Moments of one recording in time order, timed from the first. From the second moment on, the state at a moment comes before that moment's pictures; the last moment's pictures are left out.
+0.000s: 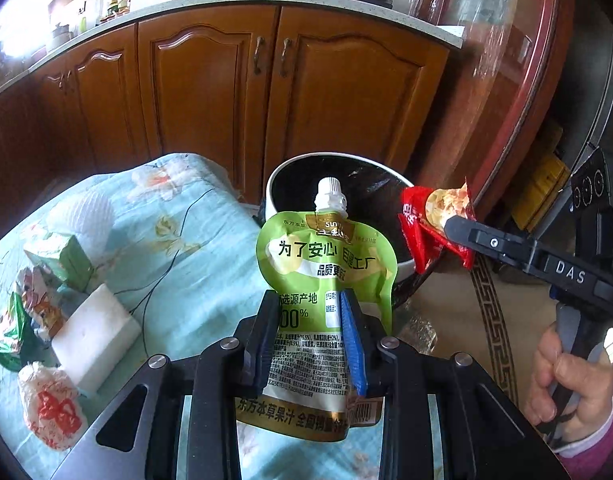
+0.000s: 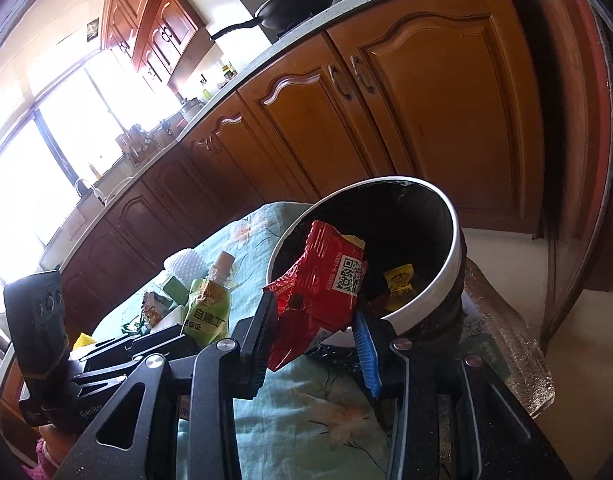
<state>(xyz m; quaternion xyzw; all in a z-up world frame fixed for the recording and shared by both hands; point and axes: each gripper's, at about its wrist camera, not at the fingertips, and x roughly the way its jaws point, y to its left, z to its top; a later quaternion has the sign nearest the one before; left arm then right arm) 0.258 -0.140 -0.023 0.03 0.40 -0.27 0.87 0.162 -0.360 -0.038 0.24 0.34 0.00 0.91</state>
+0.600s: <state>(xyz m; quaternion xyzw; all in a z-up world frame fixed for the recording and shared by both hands) 0.331 -0.204 -0.031 0.05 0.41 -0.27 0.87 0.202 -0.388 -0.044 0.20 0.37 -0.01 0.91</state>
